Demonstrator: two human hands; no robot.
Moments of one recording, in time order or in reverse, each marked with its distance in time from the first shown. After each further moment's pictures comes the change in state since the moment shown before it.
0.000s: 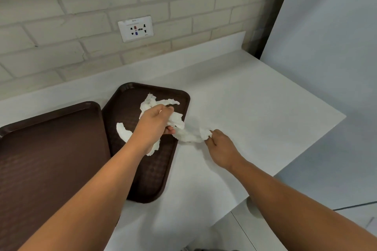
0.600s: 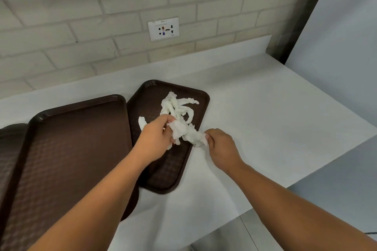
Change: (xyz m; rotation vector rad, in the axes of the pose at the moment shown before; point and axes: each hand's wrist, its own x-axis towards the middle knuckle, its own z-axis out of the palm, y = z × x) left_hand -0.041 -0.025 -0.039 0.466 0.069 0.132; right_hand 0.005 -0.029 0.031 0.010 0.083 -0.146
